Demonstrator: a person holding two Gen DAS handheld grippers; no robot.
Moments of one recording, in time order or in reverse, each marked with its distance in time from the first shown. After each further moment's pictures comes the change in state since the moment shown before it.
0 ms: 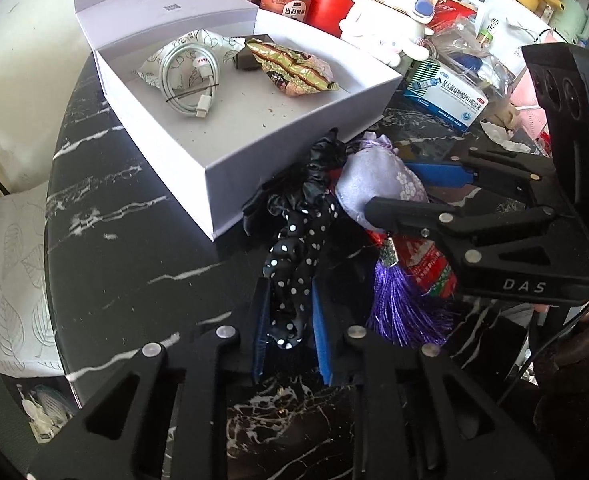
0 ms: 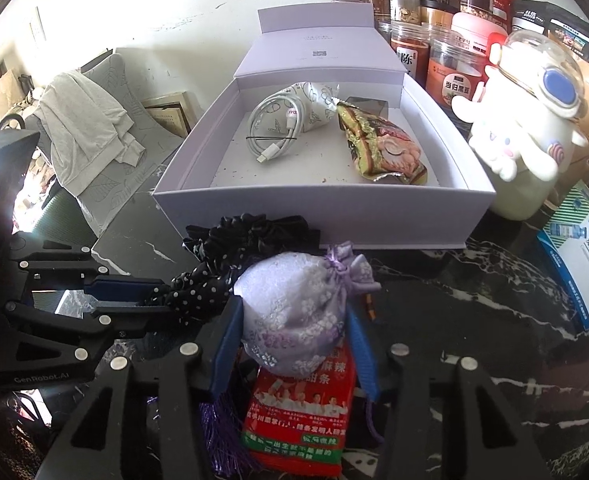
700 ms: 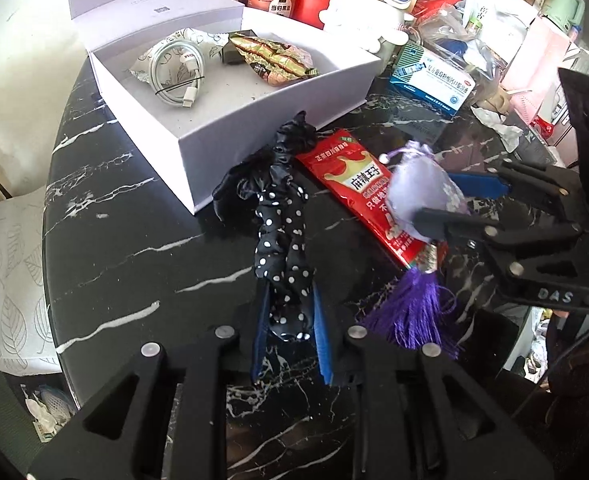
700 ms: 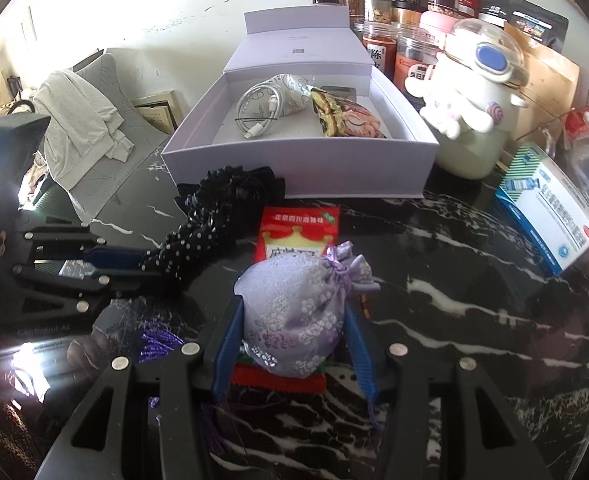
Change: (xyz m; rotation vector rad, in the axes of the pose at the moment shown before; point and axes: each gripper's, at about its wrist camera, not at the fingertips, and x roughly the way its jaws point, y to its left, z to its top) left arm -0.003 -0.018 -0.018 0.033 0.002 0.018; right arm -0.037 -0.002 -0.045 0.023 -0.004 -0.073
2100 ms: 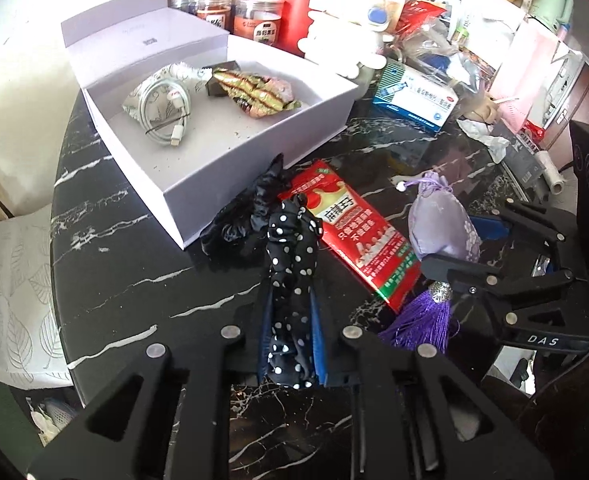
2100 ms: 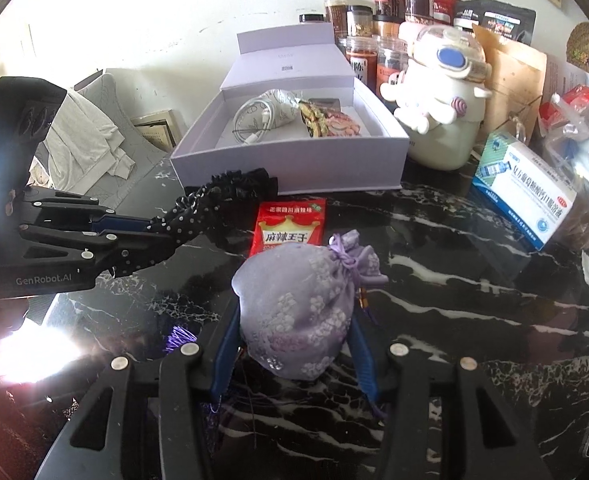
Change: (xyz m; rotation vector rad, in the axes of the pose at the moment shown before) left arm -0.023 -0.020 0.015 0.044 -0.054 -0.010; right arm -0.030 -0.004 -0.020 0.023 -0.089 0.007
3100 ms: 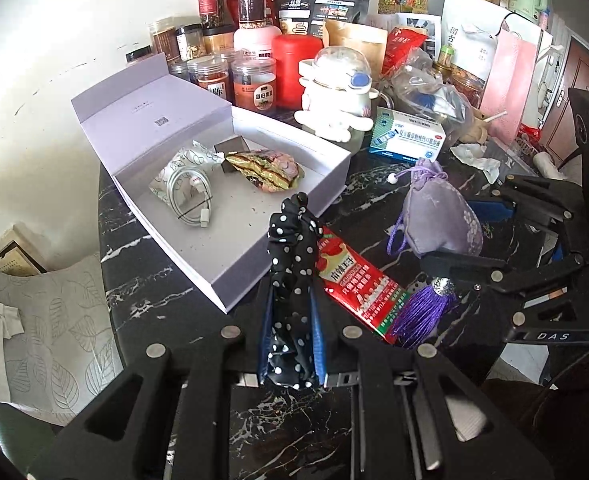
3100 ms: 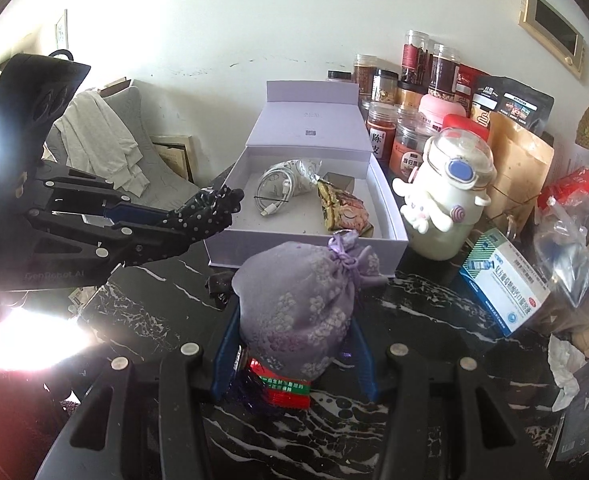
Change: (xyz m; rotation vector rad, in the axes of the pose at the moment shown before) left arm -0.065 -0.011 0.042 0.101 -0.103 0.089; right arm -0.041 0.016 0.051 -0.134 -0.114 -0.005
